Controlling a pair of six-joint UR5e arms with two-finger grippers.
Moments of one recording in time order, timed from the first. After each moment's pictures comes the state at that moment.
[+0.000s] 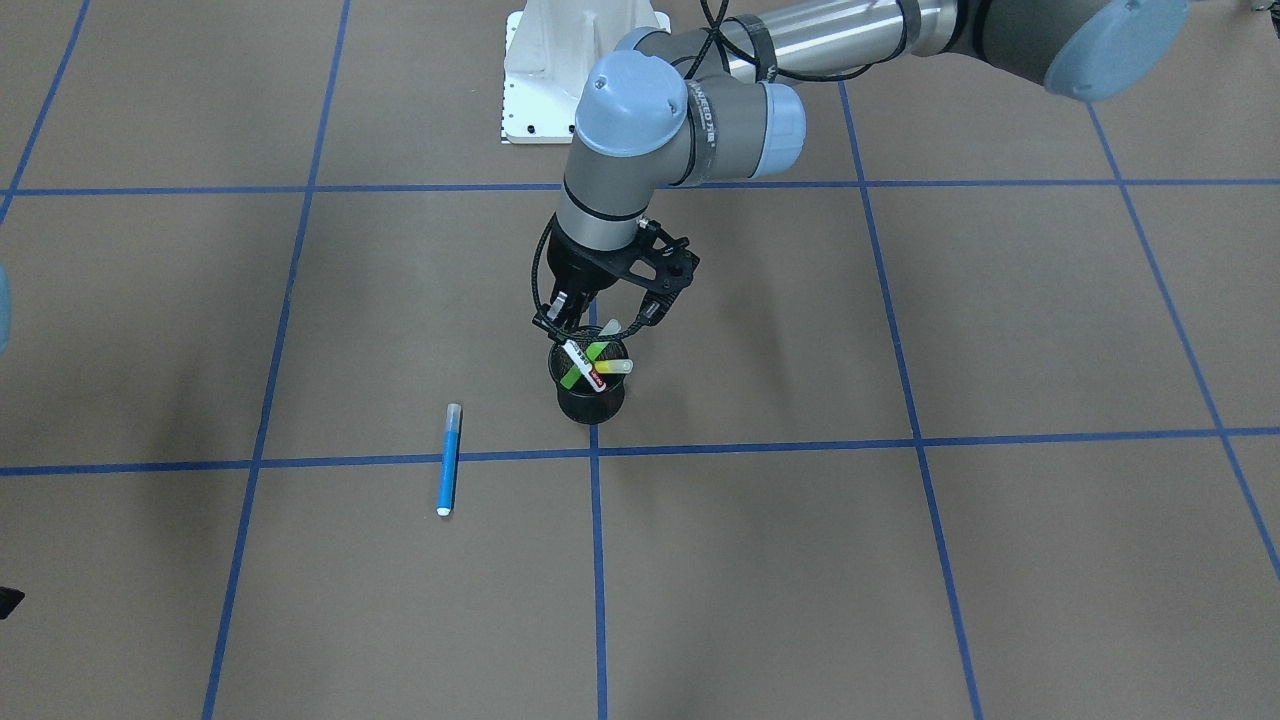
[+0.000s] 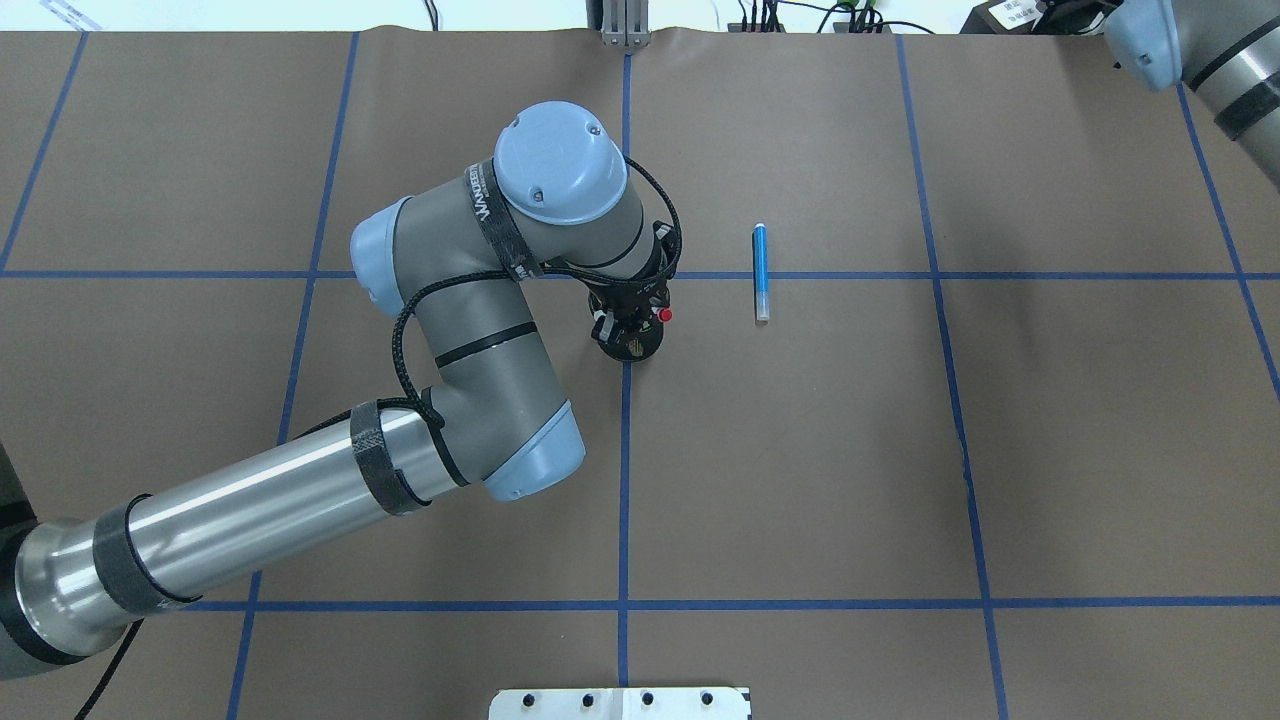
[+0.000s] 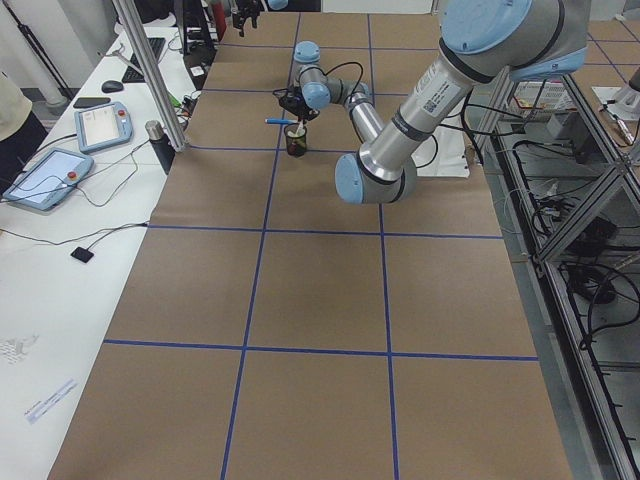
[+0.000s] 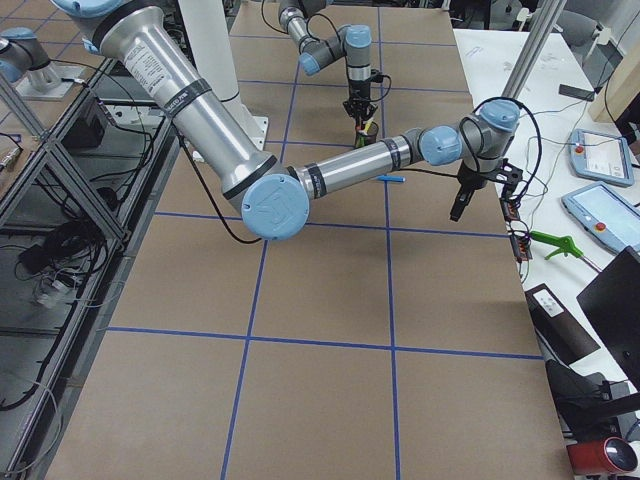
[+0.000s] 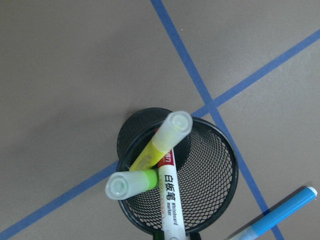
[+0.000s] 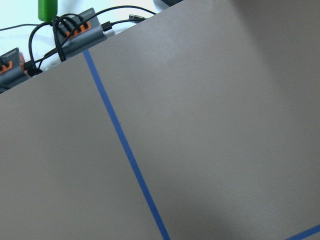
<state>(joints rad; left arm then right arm) -0.57 -2.50 -1.42 -1.80 -1.93 -2.28 1.28 -0.88 1.25 -1.63 2.26 0.93</state>
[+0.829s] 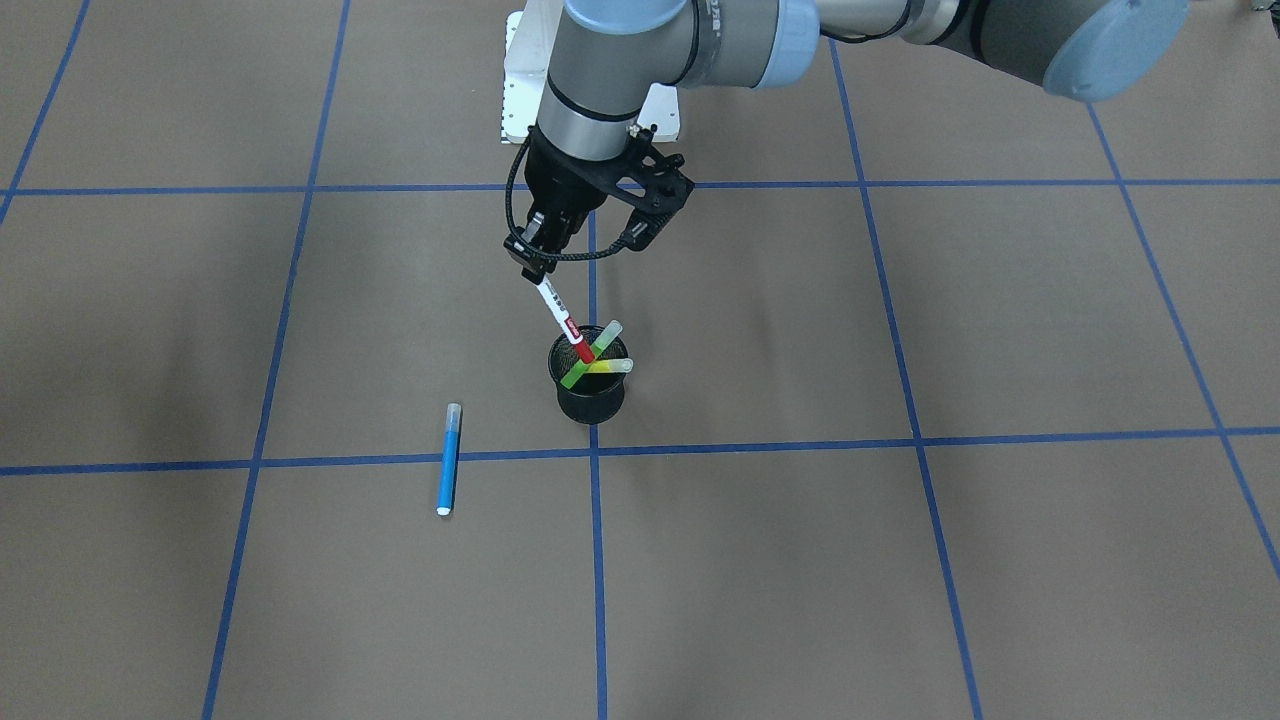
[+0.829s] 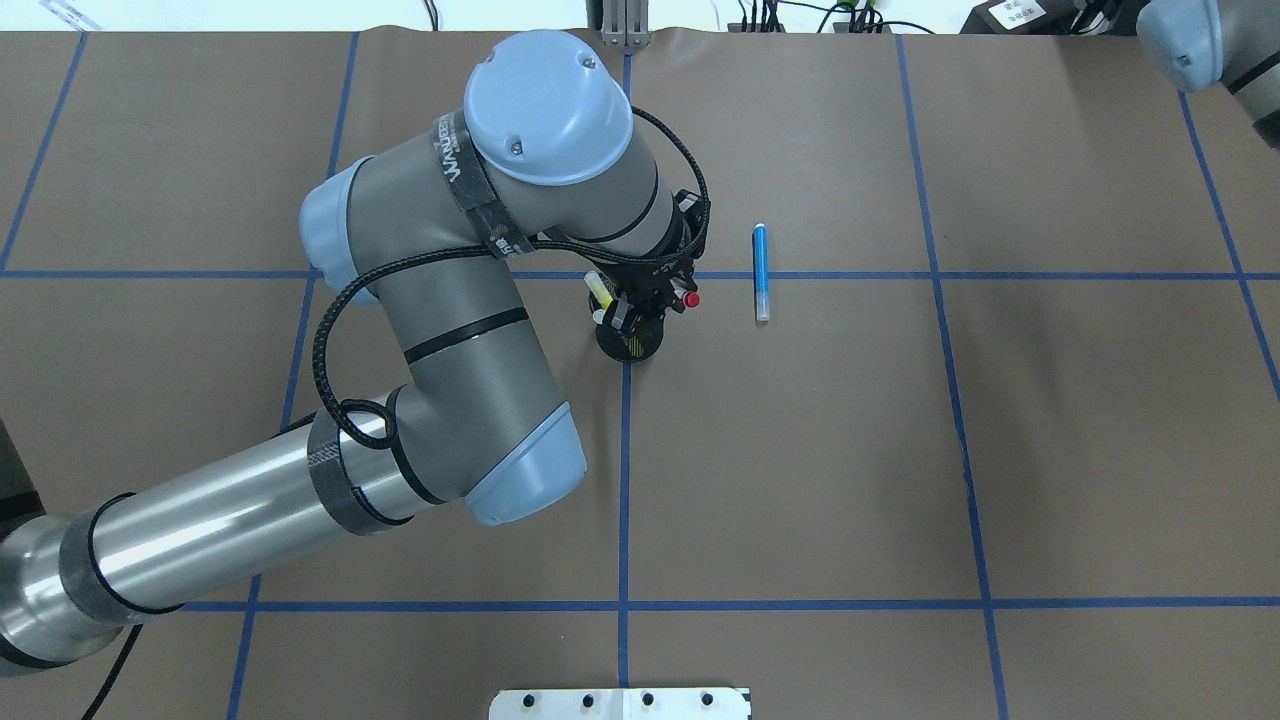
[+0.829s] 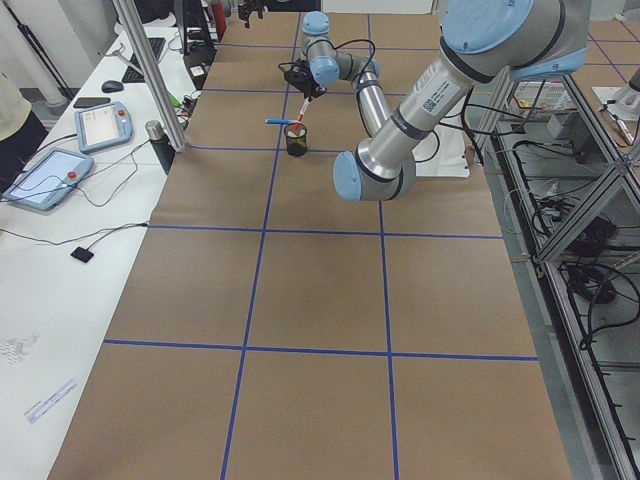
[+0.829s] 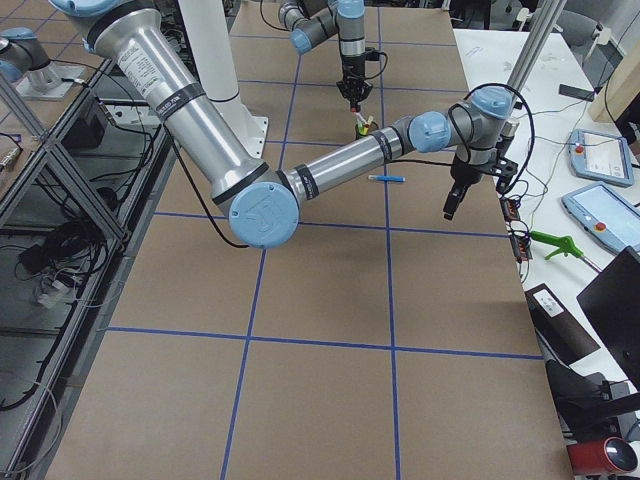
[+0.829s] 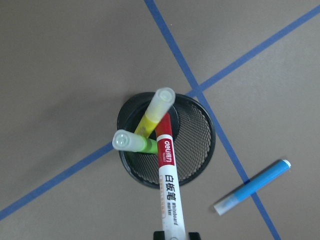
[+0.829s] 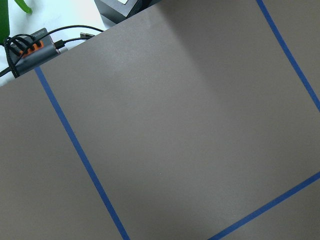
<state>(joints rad) -0.58 -2.53 -1.63 -1.63 -1.95 -2.25 1.30 -0.92 1.37 -1.73 2.22 0.91</state>
